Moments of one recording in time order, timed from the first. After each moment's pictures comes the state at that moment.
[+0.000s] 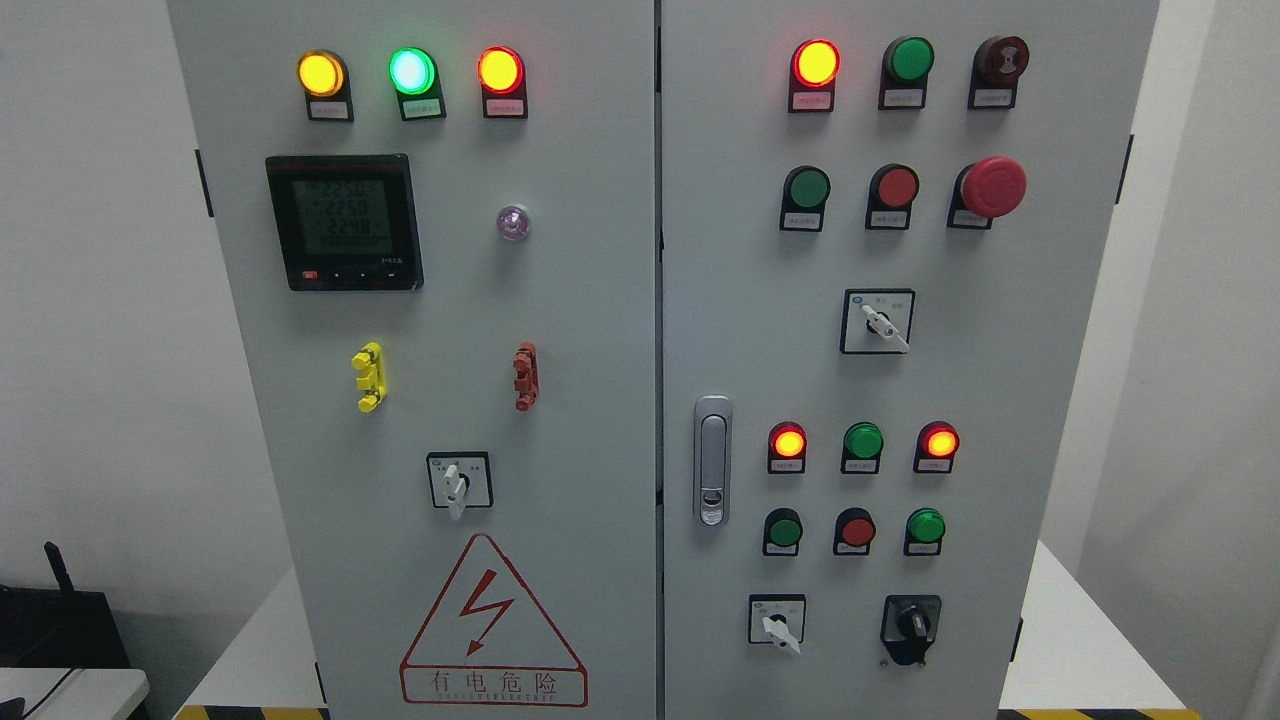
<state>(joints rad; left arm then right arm) 0.38 0.00 0.55 -1.20 0.00 -0.38 -0.14 0.09 0.12 0.00 -0.13 0.00 0.00 0.00</state>
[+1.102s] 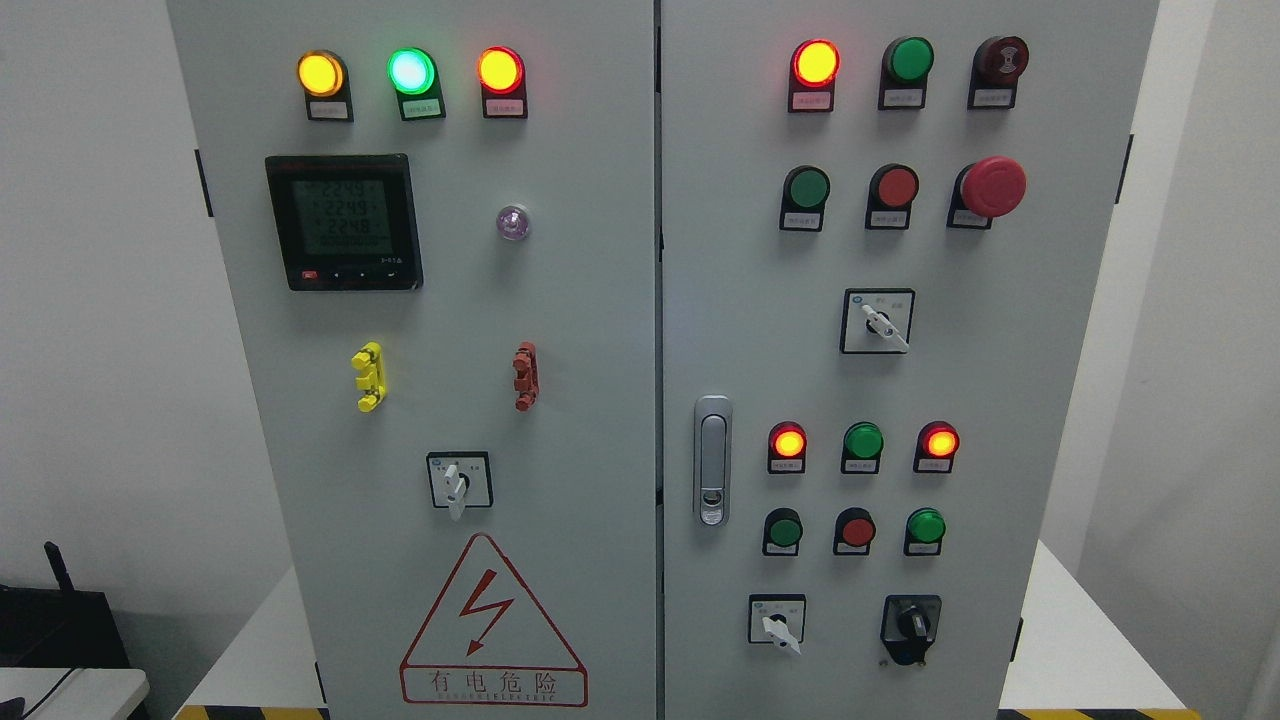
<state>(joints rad) 0.29 0.03 0.51 -1.59 0.00 -0.53 -0.27 0.09 0.12 0.00 -0.13 0.00 0.00 0.00</state>
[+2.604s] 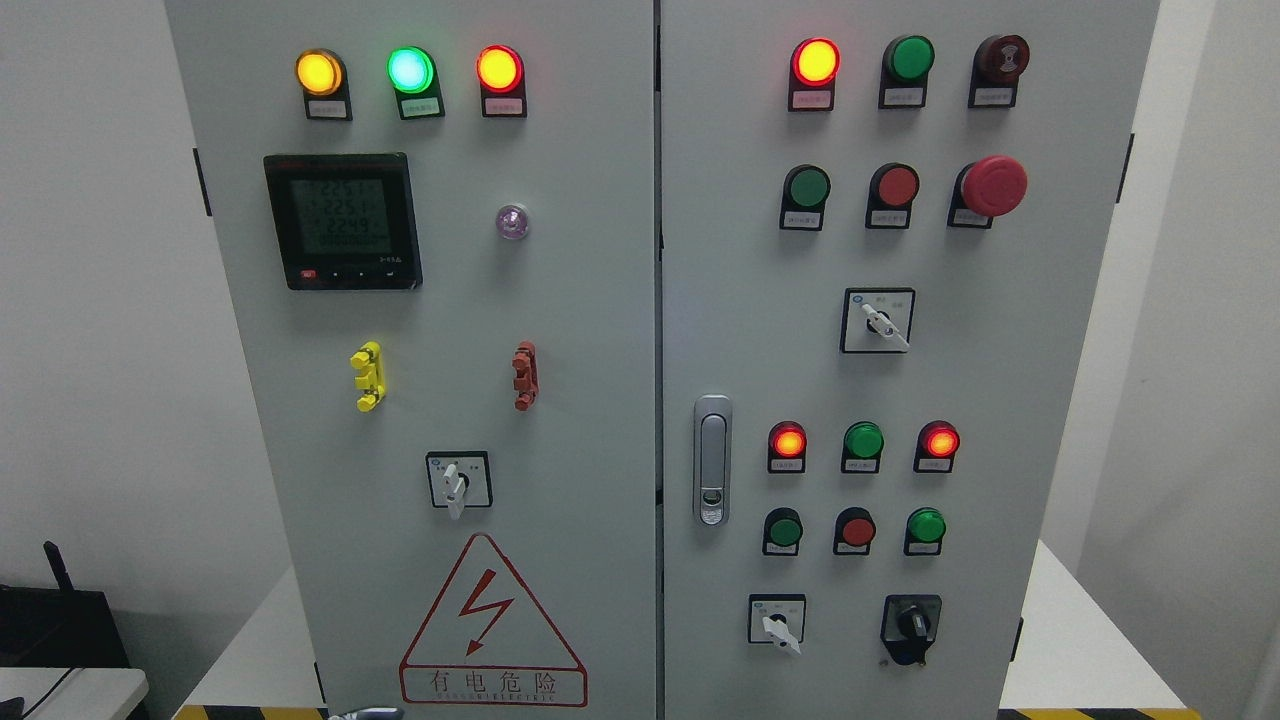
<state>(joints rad) 0.02 -0.02 0.03 -1.76 -0.19 -0.18 0.13 0.09 0.12 0.00 -0.13 0.00 0.00 0.00</state>
